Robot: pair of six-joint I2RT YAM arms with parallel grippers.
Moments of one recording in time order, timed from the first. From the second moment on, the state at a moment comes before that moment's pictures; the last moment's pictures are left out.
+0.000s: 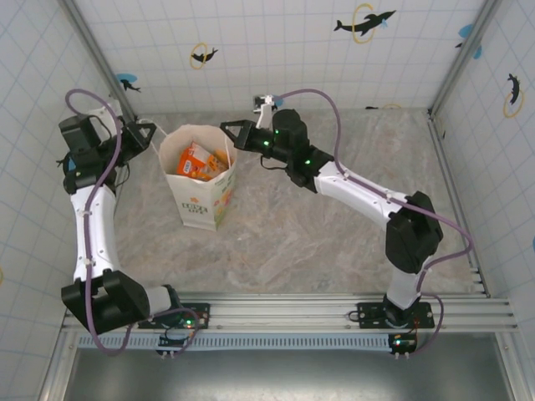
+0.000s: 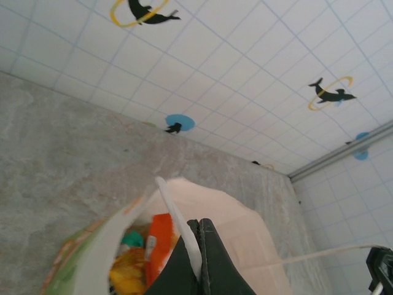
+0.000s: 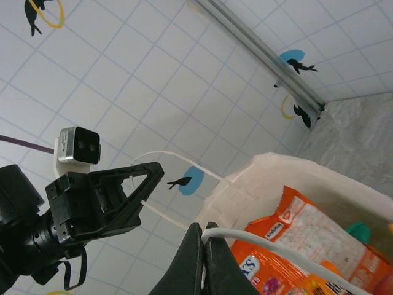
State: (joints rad) left arm 0.28 1.27 1.29 -0.43 0.77 -0.42; right arm 0.81 1.80 1.55 0.22 -0.26 0.86
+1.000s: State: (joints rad) left arm -0.30 1.26 1.15 -0.24 0.66 -0.56; right arm 0.55 1.23 1.10 -0.08 -0.22 0.70
